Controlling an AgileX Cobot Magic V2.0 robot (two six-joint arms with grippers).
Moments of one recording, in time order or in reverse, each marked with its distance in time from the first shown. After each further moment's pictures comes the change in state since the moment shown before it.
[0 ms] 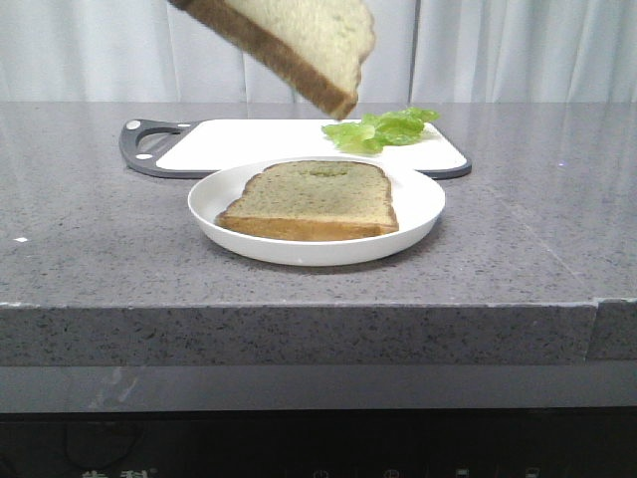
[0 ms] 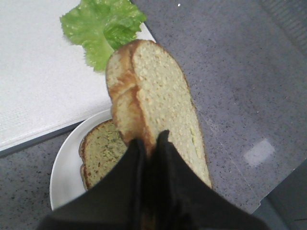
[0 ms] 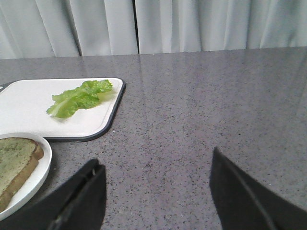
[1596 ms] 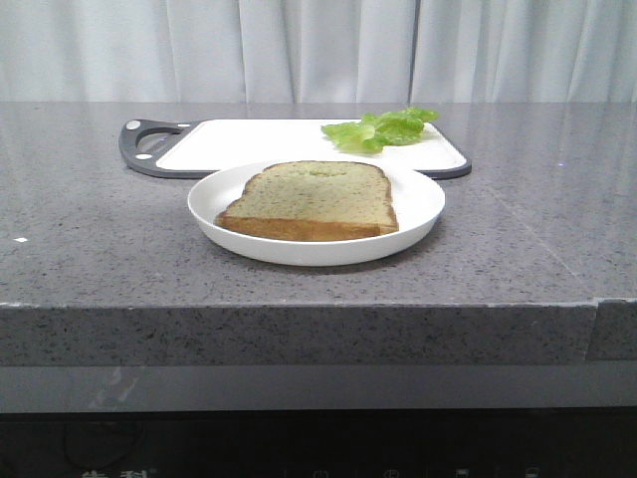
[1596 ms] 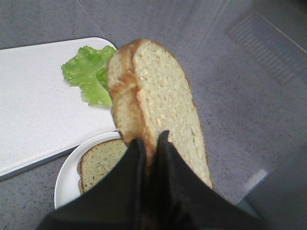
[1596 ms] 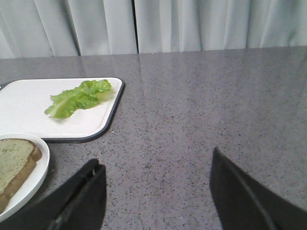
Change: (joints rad) left arm 0.000 -0.192 0.033 0.008 0.006 0.000; right arm 0.000 0.049 -0.015 0.000 -0.014 0.000
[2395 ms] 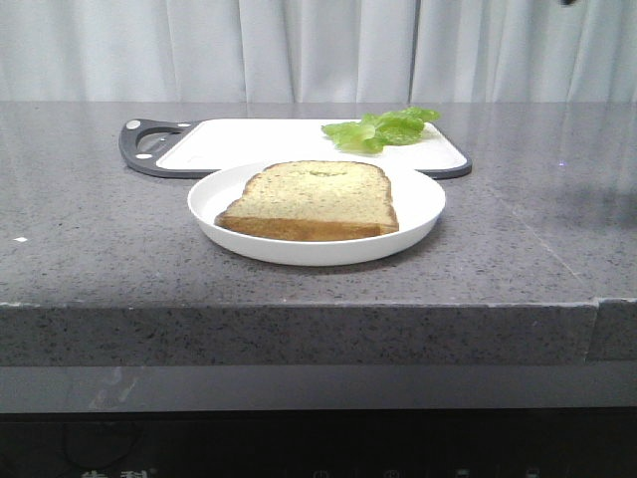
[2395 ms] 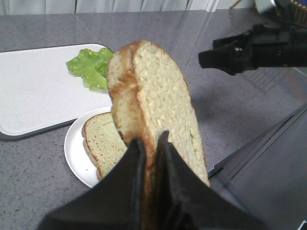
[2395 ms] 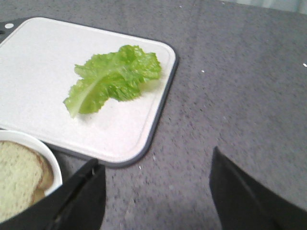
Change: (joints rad) left arm 0.000 -0.466 0.340 0.006 0.002 0.004; right arm 0.199 0.902 -0.585 0.000 -0.006 -0.124
